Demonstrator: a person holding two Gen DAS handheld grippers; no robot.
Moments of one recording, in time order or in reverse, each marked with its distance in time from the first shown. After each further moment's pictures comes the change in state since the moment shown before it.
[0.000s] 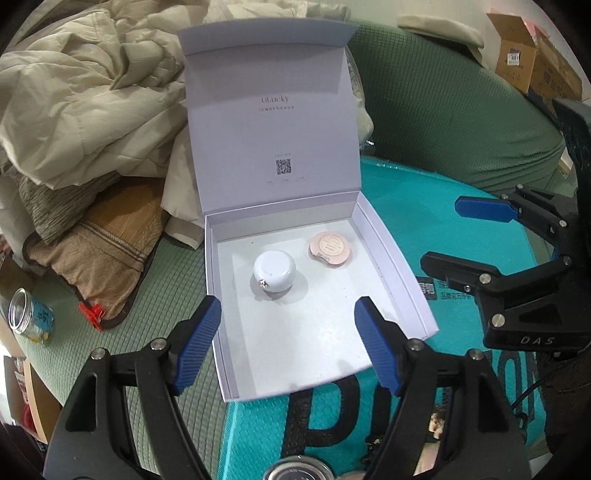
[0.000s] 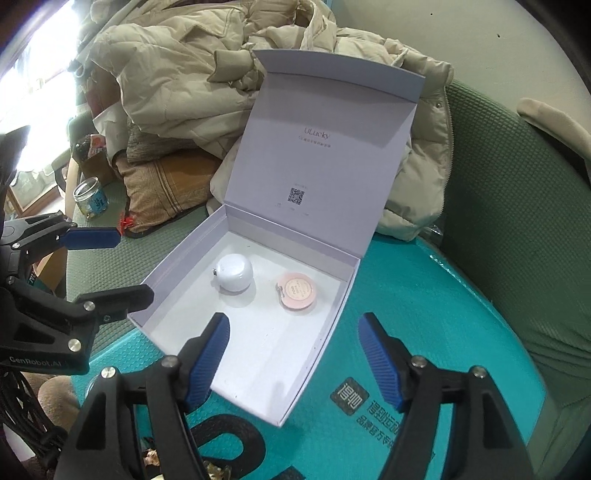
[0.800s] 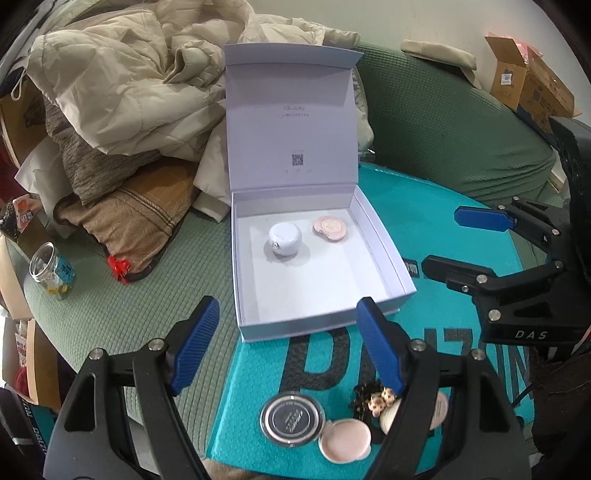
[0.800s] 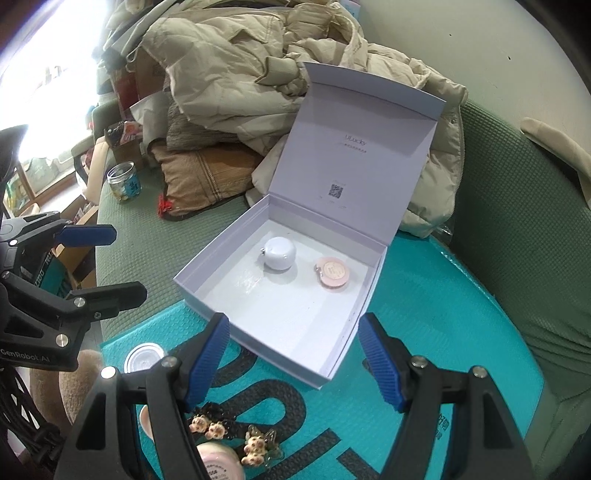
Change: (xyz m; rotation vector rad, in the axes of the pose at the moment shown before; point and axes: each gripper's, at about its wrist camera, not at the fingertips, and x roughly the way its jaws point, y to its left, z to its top) left arm -0.070 0.006 -0.053 -0.067 -0.037 0.008; right arm -0.047 0.055 -0.031 -0.053 -0.009 0.017
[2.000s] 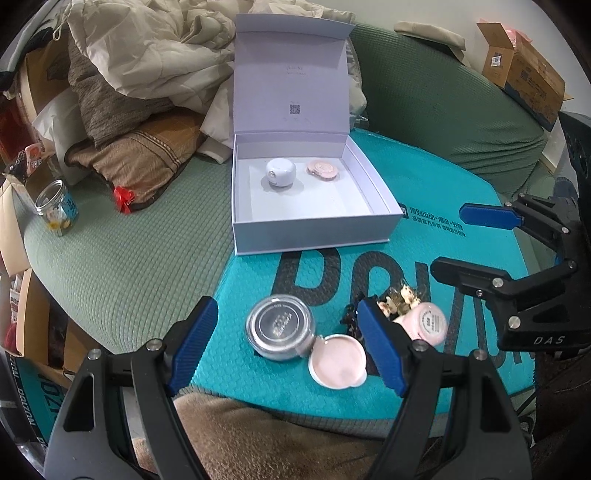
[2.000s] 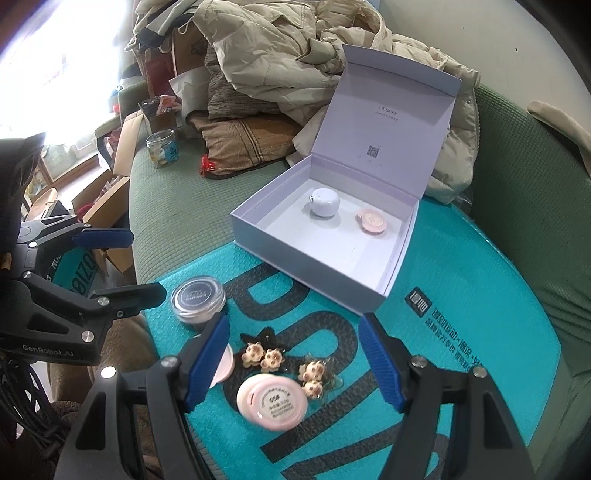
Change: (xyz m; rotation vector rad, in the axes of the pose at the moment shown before) left arm -0.026 -0.006 -0.085 -0.035 0.043 -0.008; right arm -0.032 0.045 -0.074 -0.013 0.033 0.068
